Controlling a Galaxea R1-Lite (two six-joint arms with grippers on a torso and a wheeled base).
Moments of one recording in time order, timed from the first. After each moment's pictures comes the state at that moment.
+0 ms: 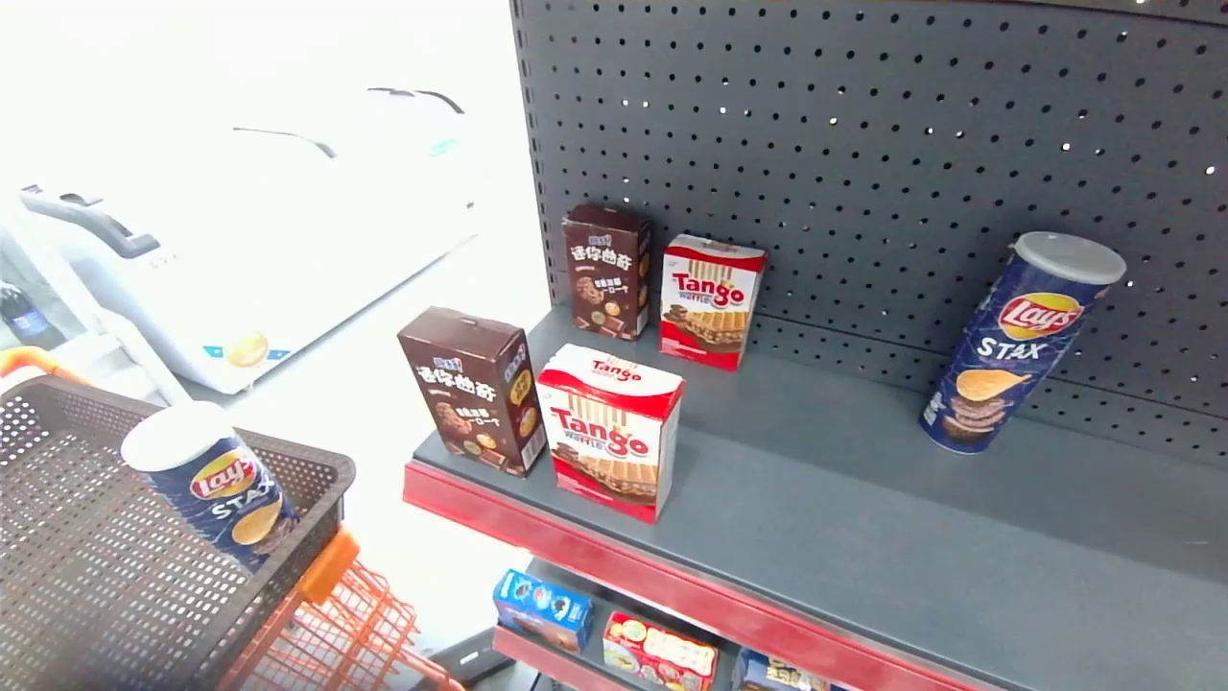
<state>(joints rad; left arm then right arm) 0.00 0.00 0.00 0.00 -0.02 0.01 0.00 0.00 0.00 -0.01 -0.01 0.00</state>
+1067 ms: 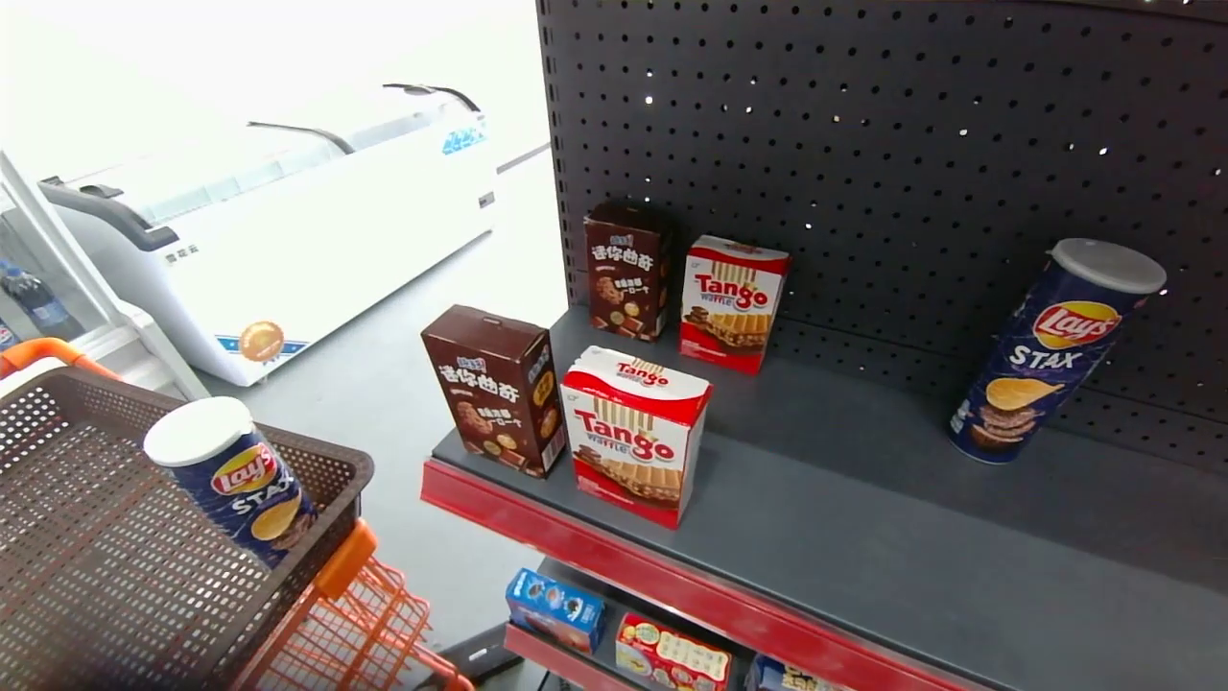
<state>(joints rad) 0.00 0.00 0.00 0.00 -0.02 0.01 0.00 0.00 0.00 -0.01 -0.01 0.00</state>
